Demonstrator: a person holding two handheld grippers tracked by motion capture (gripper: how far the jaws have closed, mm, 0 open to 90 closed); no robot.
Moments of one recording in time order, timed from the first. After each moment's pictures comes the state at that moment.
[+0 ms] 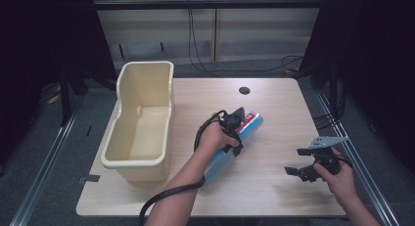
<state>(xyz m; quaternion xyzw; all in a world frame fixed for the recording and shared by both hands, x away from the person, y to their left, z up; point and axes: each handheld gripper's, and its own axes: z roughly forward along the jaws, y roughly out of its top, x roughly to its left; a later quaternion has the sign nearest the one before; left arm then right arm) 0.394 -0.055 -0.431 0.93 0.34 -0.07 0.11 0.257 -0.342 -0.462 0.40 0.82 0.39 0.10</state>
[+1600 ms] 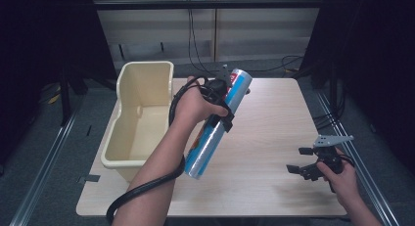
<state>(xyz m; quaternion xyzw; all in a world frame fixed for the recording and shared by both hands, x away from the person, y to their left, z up) 0.384 -0.004 -0.287 0.90 0.39 -0.08 0.14 0.257 -0.348 -0.460 0.41 0.81 0.41 0.09</state>
